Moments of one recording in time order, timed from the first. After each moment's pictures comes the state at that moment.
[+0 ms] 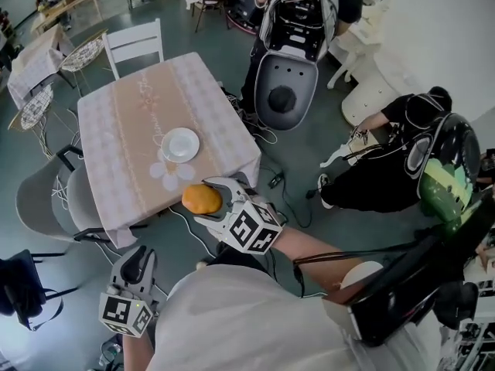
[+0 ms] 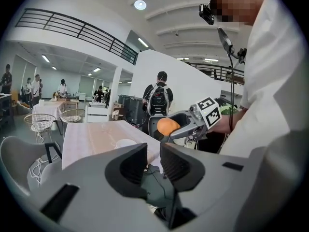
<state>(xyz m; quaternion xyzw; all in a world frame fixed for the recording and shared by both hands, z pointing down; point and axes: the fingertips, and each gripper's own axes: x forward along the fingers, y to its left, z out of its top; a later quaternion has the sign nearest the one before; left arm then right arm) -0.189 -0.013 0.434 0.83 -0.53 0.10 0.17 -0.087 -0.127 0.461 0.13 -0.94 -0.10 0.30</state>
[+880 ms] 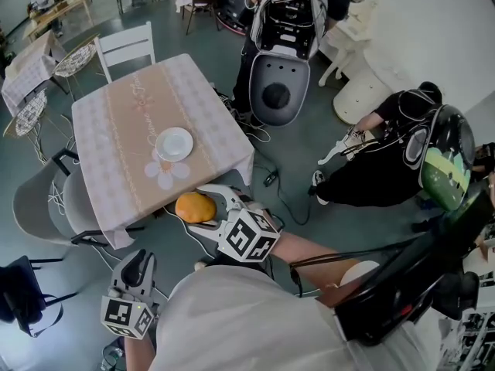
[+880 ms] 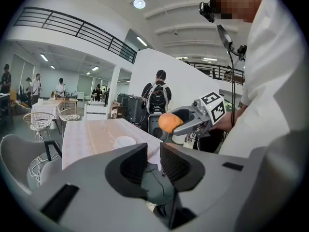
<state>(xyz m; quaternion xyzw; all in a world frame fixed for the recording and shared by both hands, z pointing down) -0.190 0.004 0.443 0.83 -0.52 0.10 0.17 -0.093 -0.092 0.449 0.13 -0.94 -0.10 0.29</state>
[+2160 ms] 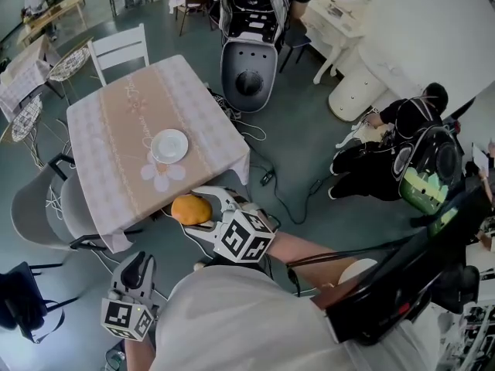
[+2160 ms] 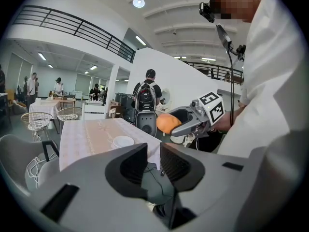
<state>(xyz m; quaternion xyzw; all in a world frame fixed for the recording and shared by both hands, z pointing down) -0.186 0.000 0.446 0.84 -0.51 0.10 0.17 -0.094 -0.094 0.455 0.13 -0.94 -0.10 0.30</state>
